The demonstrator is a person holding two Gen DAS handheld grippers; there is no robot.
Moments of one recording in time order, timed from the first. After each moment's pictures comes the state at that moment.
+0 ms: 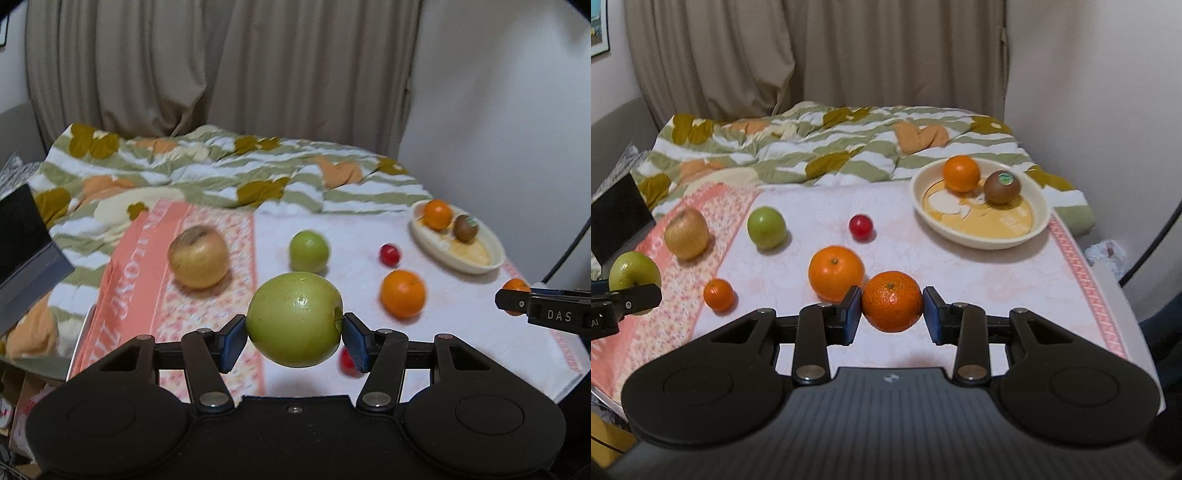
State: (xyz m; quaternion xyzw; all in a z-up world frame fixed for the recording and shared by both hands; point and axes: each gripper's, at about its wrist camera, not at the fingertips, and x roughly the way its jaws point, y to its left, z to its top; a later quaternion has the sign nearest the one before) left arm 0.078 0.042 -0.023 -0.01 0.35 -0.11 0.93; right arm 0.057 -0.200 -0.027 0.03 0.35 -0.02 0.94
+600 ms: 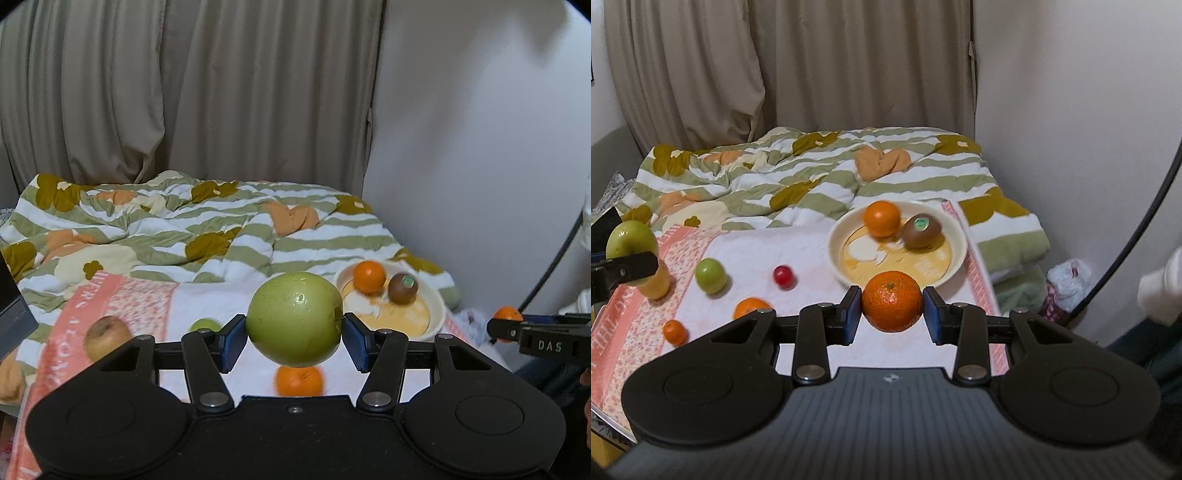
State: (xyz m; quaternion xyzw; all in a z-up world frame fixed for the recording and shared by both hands) left arm 0.107 -0.078 0.033 -0.01 0.30 -0.14 0.95; right arm 0.068 -0.324 0.023 0.04 0.33 -0.03 0.94
